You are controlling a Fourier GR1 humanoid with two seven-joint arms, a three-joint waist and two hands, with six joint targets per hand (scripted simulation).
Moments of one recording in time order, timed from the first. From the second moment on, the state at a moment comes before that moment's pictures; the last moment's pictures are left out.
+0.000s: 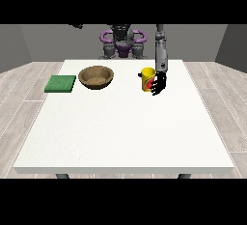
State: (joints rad) left arm -0.54 0.26 0.34 -0.60 0.07 0.00 -0.89; right arm -0.33 -0.26 -0.08 -2.17 -0.29 0.03 0.32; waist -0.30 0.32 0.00
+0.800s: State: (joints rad) left arm -0.63 0.24 0.18 -0.57 -0.20 0.36 -0.75; right arm -0.27 -0.30 -0.22 -2.04 -0.40 0.09 0.34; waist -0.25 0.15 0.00
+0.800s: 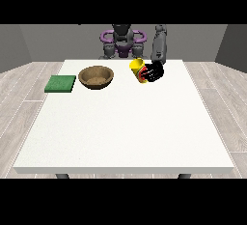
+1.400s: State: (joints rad) left arm -0.82 0.20 -0.01 -0.50 -0.51 0.68 -0.39; right arm -0.30 -0.31 -0.22 -1.95 -0.41 0.14 0.30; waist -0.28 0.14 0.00
